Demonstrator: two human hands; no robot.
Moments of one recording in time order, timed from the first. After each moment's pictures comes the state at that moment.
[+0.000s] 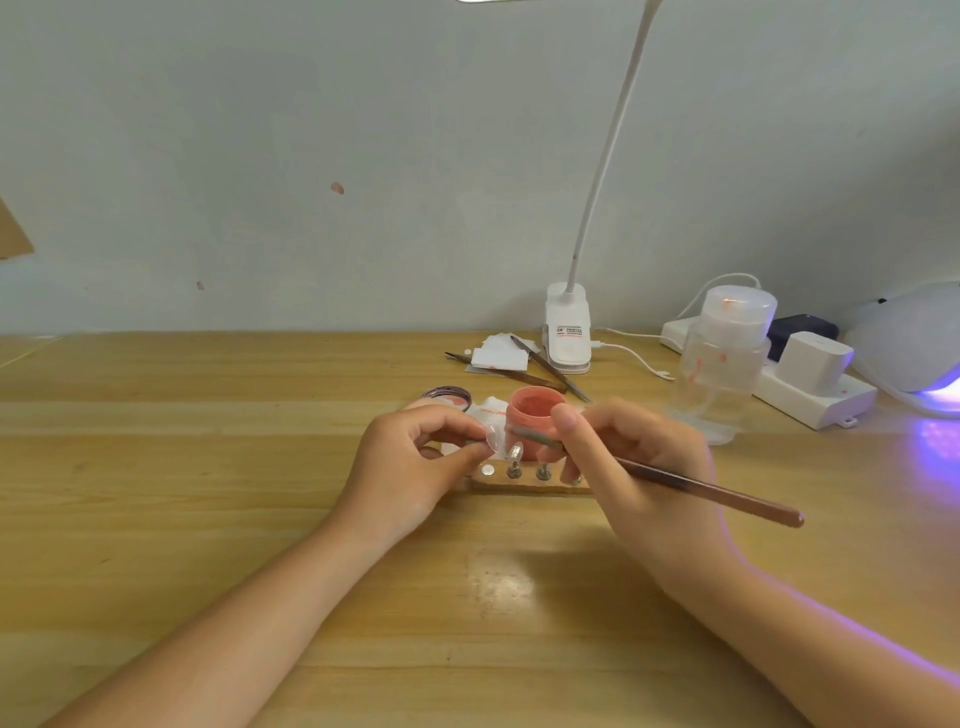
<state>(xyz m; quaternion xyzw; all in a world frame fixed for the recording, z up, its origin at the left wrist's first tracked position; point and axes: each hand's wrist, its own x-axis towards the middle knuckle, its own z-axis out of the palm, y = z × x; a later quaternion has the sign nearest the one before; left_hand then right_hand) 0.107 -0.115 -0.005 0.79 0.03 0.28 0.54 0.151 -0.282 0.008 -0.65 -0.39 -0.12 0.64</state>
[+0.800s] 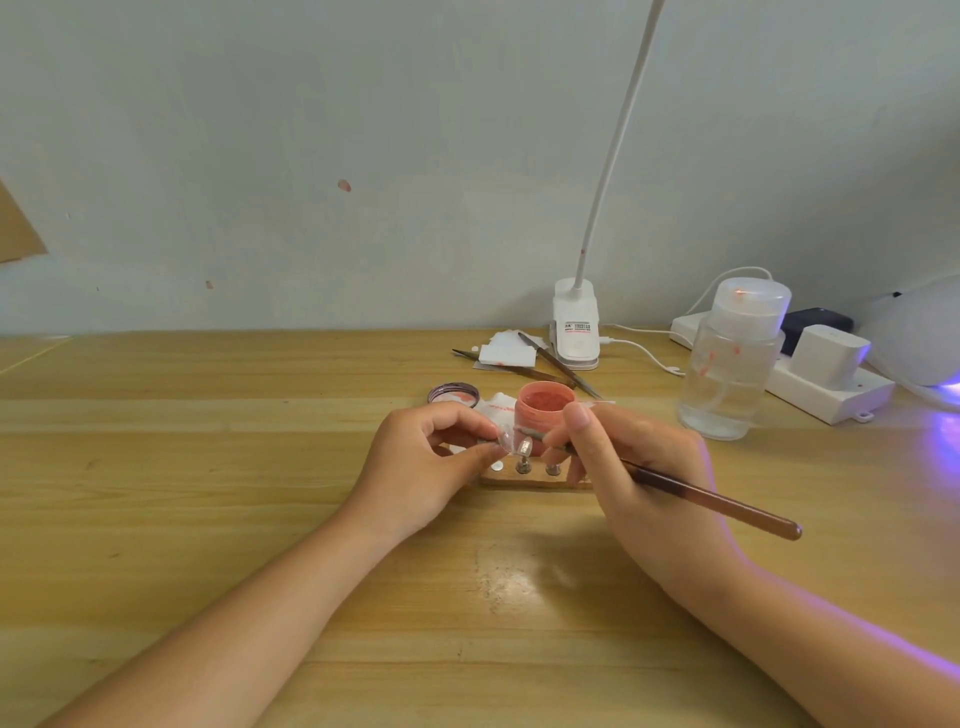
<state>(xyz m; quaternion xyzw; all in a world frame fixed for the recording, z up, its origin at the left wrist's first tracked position) 0.110 -0.115 -0.006 0.79 0.01 0.26 0.55 0.156 -0.280 0.000 -0.68 -0.43 -0.17 0.57</state>
